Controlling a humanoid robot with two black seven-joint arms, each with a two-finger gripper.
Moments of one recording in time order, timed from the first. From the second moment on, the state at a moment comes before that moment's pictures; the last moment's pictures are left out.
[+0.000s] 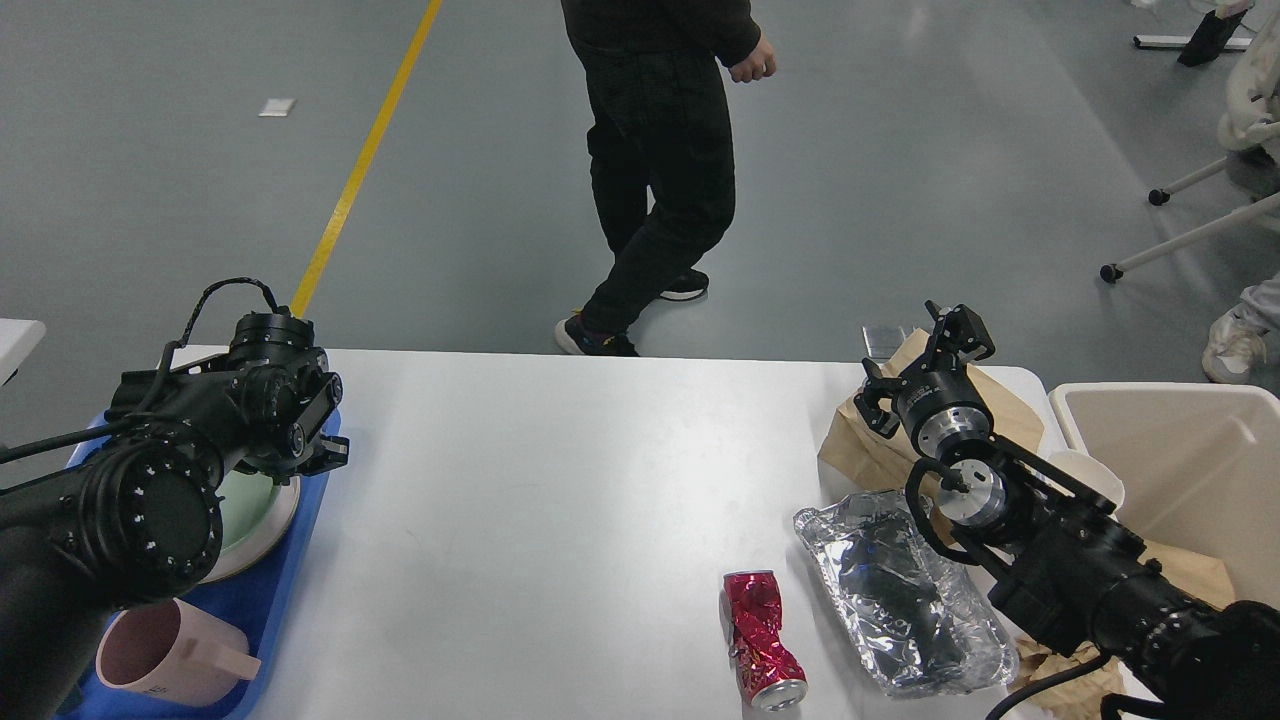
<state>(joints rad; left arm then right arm) -1.12 0.06 1.07 -0.10 0.19 -0.81 0.38 0.66 -0.14 0.67 0.56 0.08 0.01 0.35</state>
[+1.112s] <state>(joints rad) -1.12 0.15 0.65 -0.08 0.12 -0.14 0.21 0.66 -0.14 0.67 0.56 0.08 0.01 0.35</state>
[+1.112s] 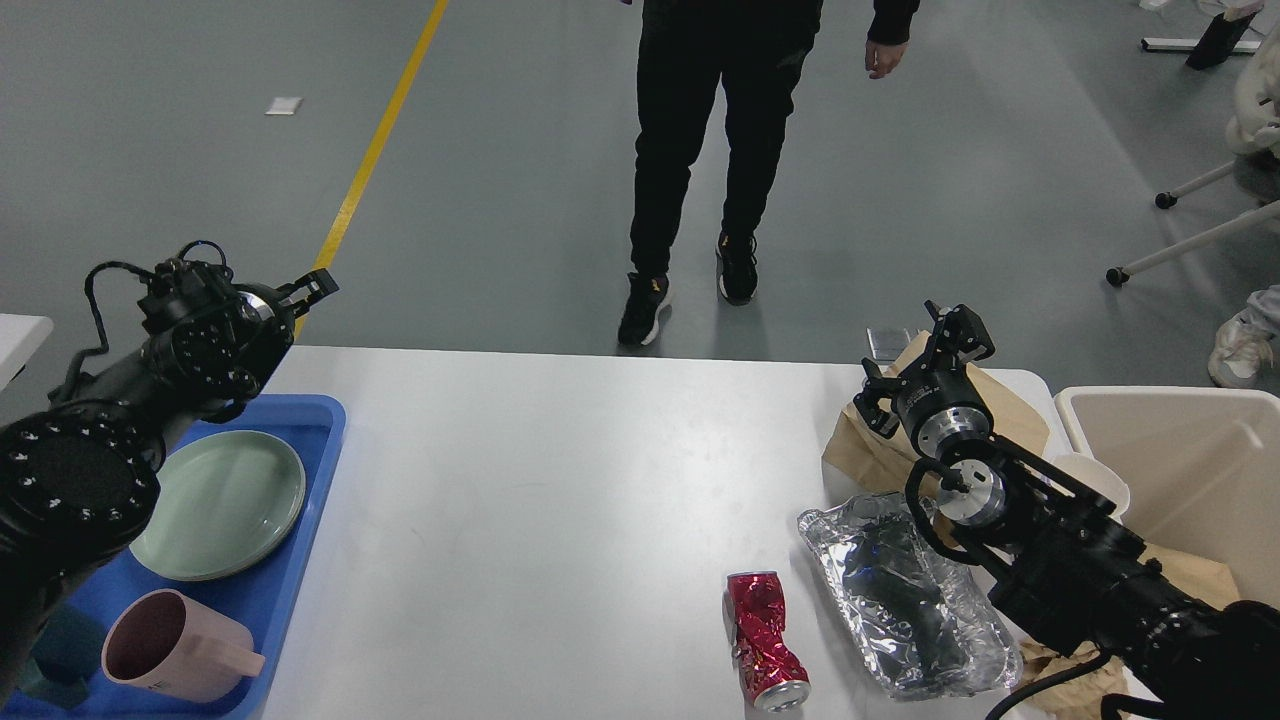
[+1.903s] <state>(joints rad) -1.06 0.06 -0.20 -0.08 0.08 -0.02 -0.43 0.66 -0.14 0.67 0.56 0.08 0.01 0.35</state>
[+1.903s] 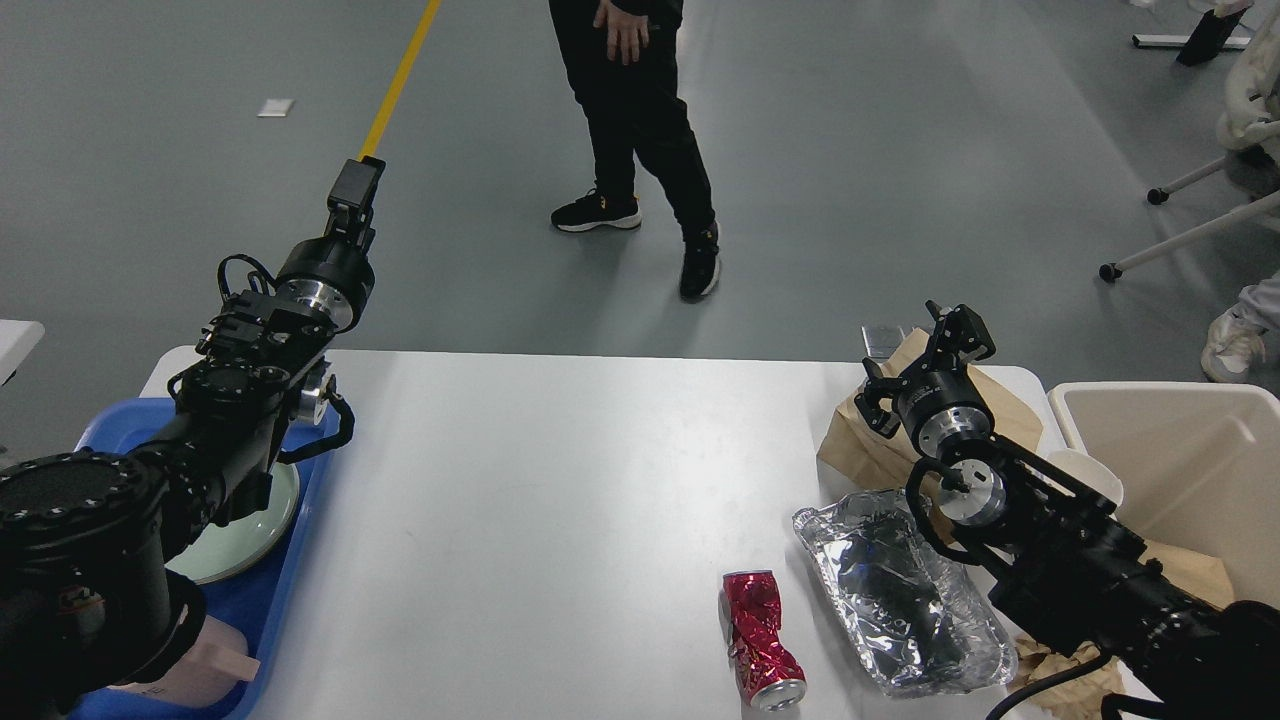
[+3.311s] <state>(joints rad) -0.96 0.13 -0.96 -0.09 -0.09 -0.54 -0.28 0.66 -0.14 0.67 0.56 0.08 0.01 0.35</state>
